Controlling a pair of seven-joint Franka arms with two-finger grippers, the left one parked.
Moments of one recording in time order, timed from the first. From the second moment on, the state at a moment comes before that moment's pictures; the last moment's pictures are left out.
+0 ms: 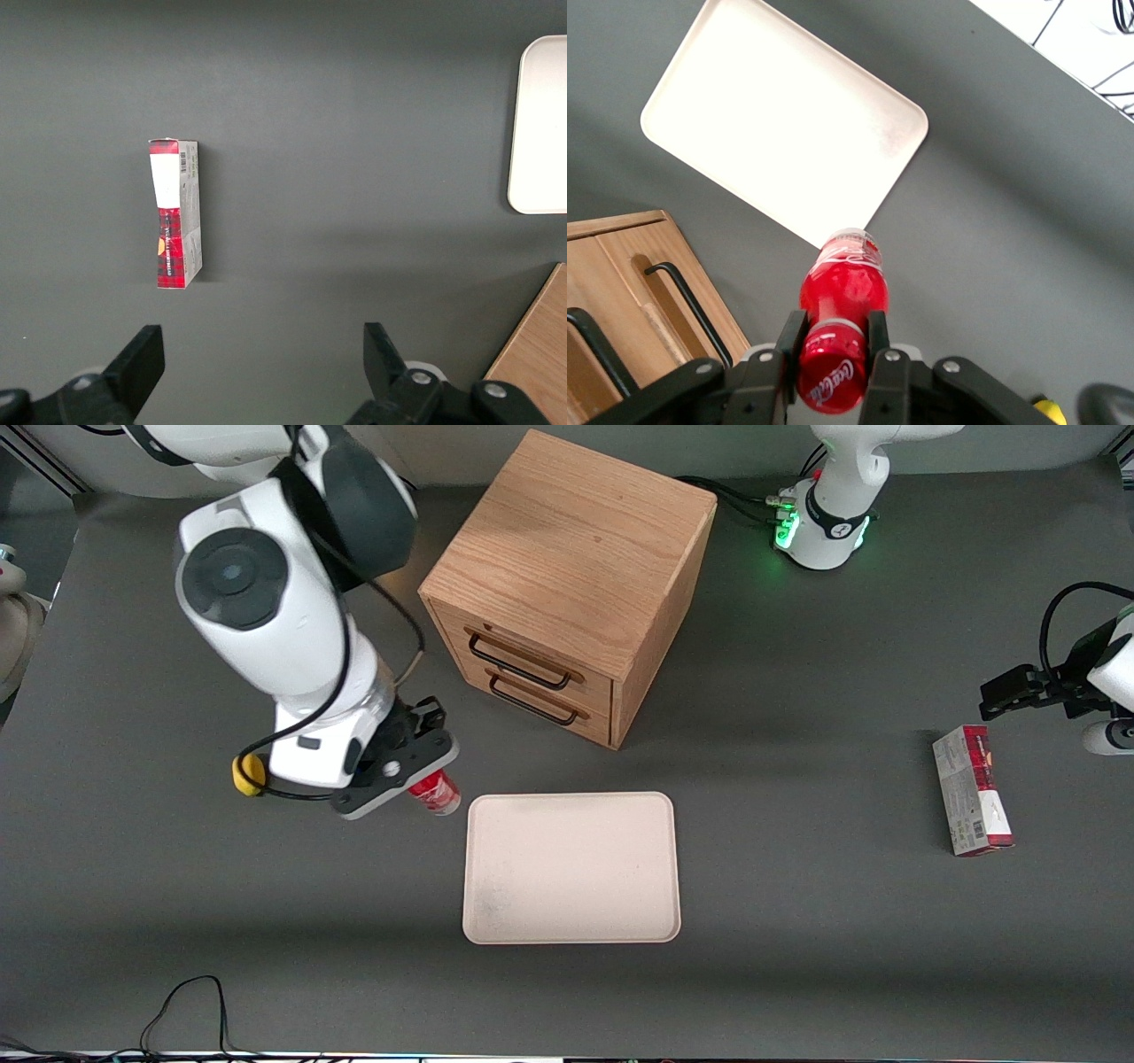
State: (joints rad) arm 0.50 0.56 0.00 -0.94 -0.02 1.54 -0.08
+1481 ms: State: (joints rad) arm 0.47 0.94 -0.01 -0.94 -0.03 2.00 -0.08
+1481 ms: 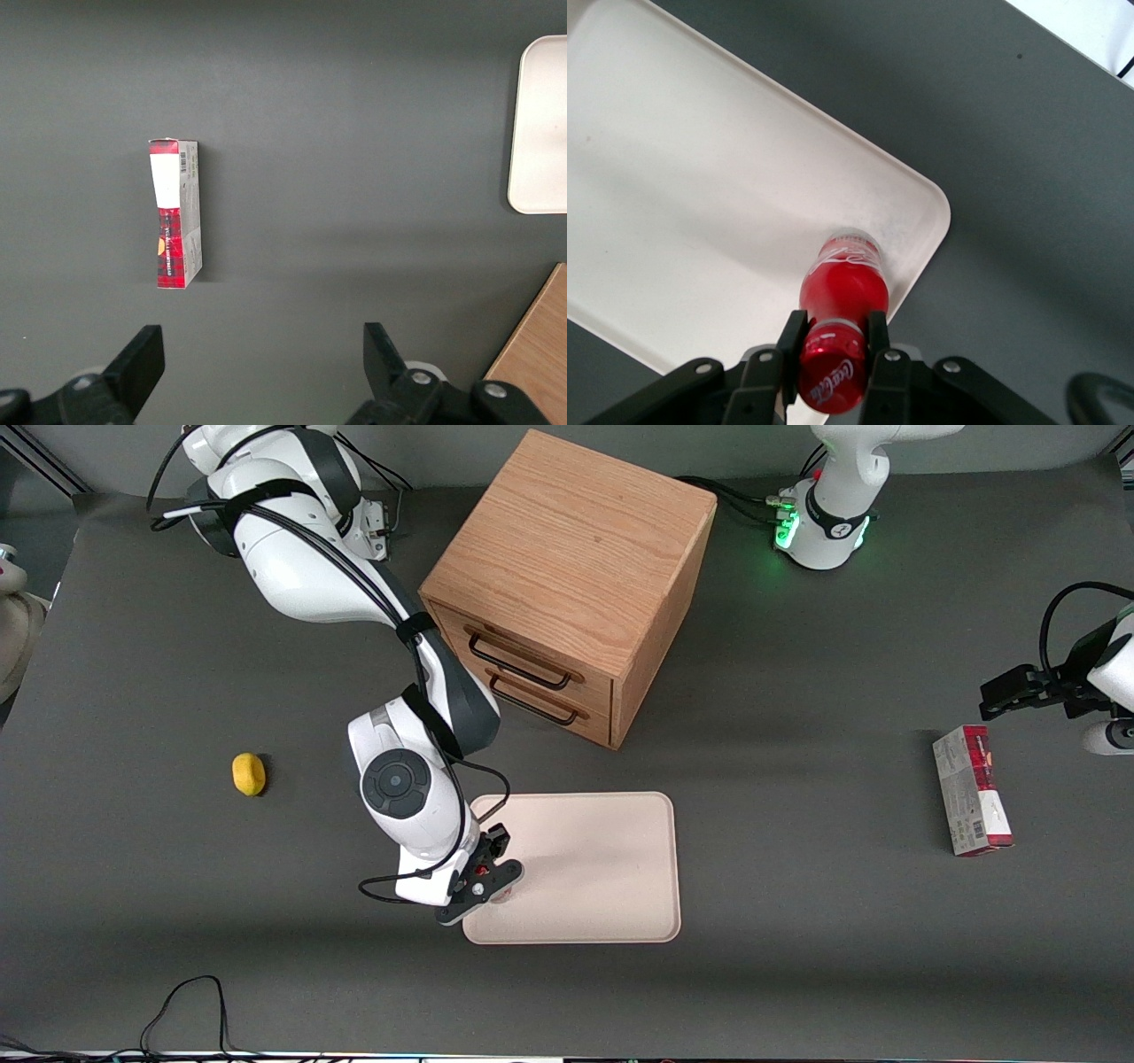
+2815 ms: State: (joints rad) arm 0.47 0.56 -0.04 -0.92 -0.03 1.52 -0.08
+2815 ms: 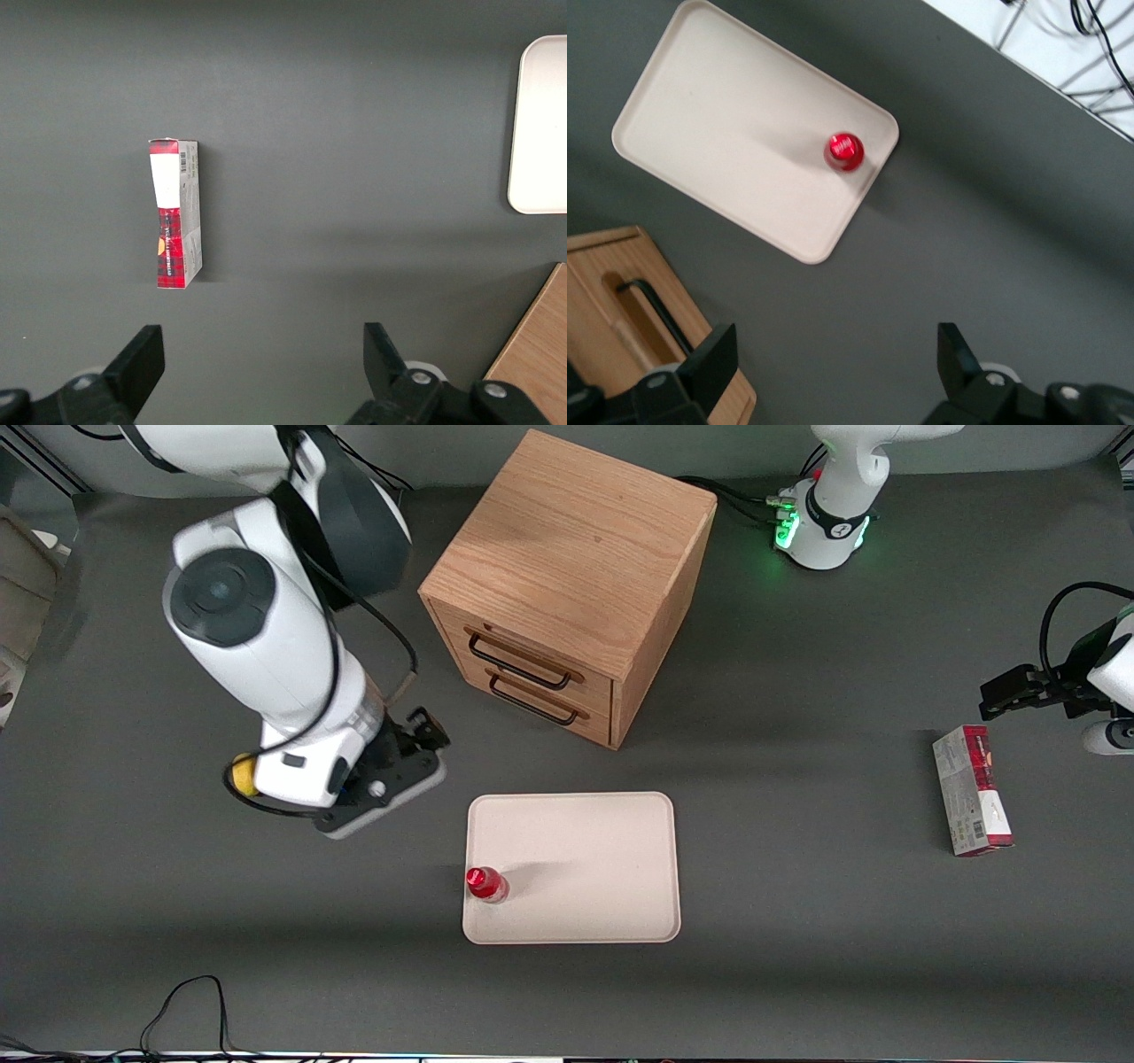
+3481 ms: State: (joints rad) arm 0.22 0.20 -0.07 -1.28 -0.03 1.51 -0.08
